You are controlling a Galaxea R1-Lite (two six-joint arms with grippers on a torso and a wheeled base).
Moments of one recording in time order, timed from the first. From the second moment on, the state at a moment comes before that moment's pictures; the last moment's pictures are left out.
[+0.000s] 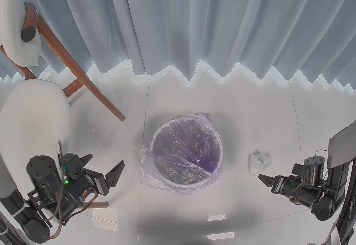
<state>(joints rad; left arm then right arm) -0.47 1.77 -0.03 -1.52 0.18 -0.15 0.27 2.16 -0.02 -1.55 0.00 0.50</state>
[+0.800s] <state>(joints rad) -0.51 1.38 -0.02 -1.29 0.27 -0.19 0.02 2.28 -0.78 -0.83 0.09 0.26</state>
